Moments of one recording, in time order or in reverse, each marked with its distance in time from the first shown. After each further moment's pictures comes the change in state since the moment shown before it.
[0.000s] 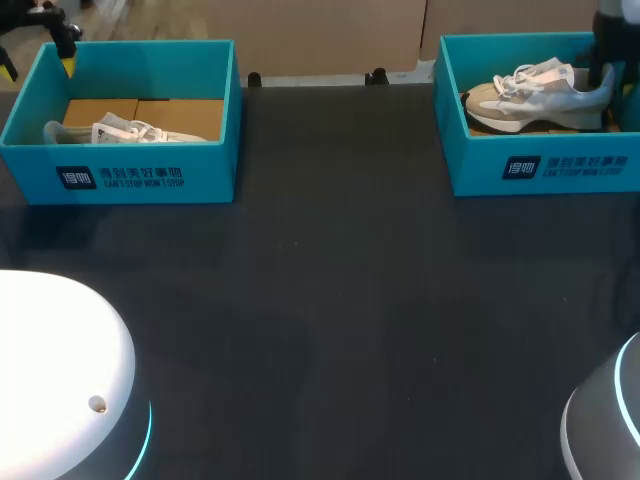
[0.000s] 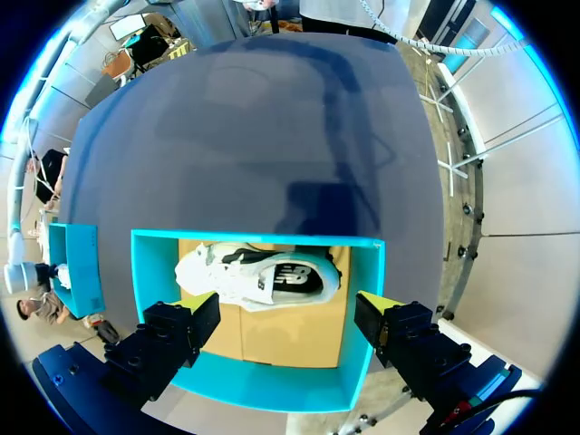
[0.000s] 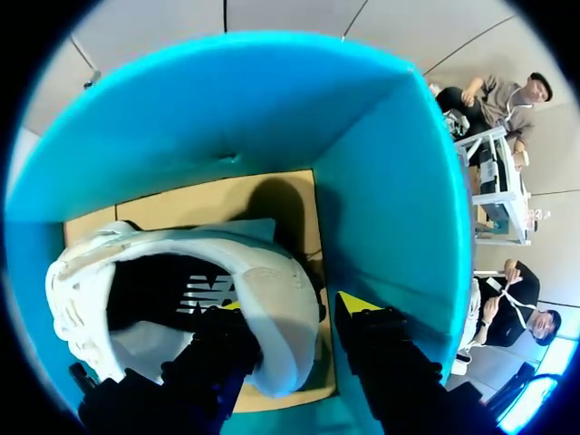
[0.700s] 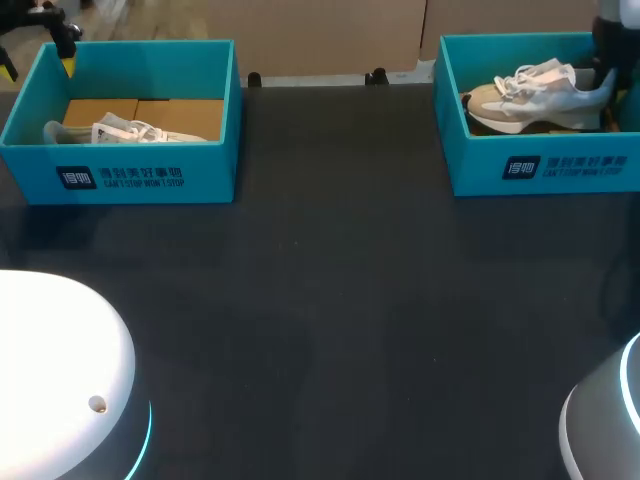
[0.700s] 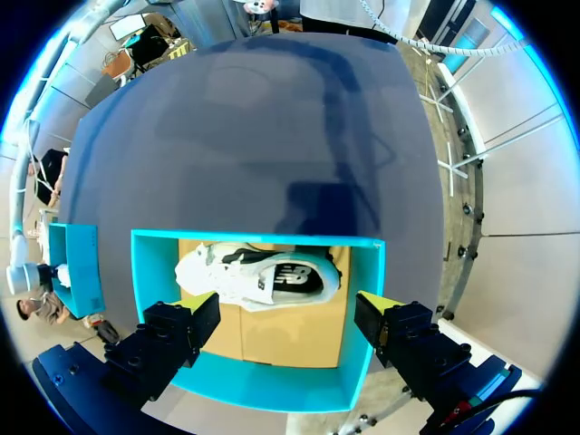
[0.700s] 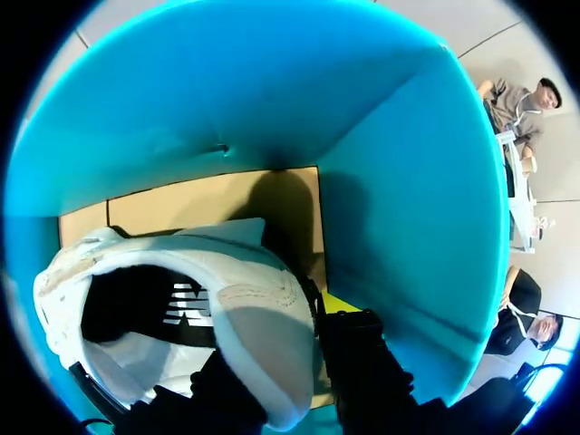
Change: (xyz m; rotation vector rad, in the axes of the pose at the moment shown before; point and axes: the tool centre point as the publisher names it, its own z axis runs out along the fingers) left arm 0.000 0.000 0.000 0.000 0.000 0.000; right arm -0.001 0.004 0.014 0.014 0.016 -0.036
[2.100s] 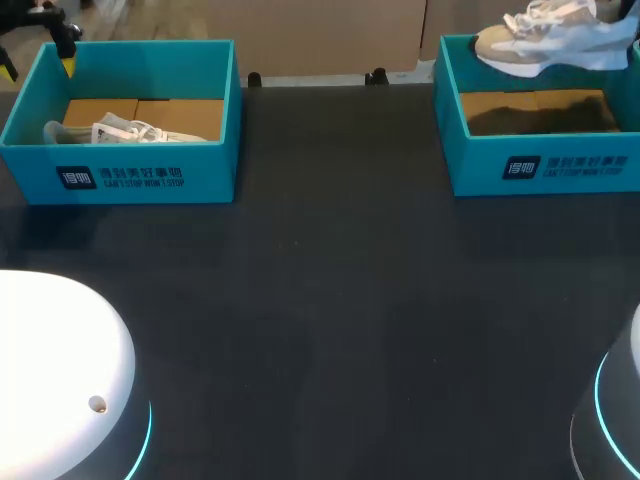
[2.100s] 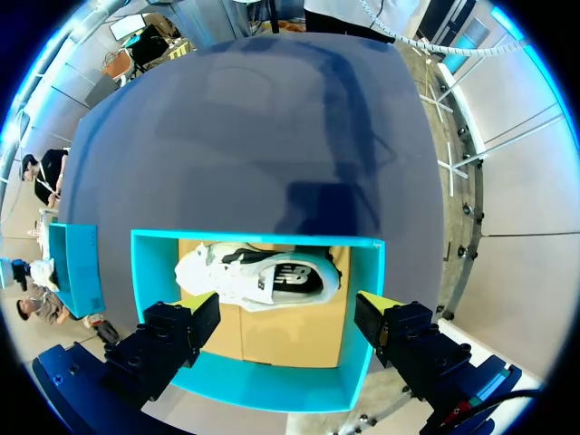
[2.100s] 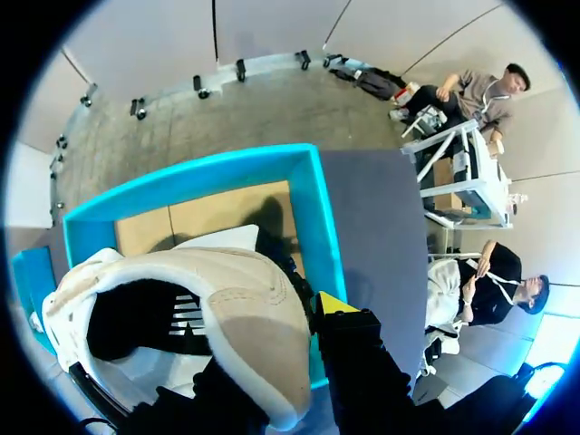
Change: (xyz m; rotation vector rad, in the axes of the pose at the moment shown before) left arm 0.000 0.000 0.000 0.000 0.000 0.000; right arm -0.019 -0.030 -0.170 -0.015 -0.046 0.101
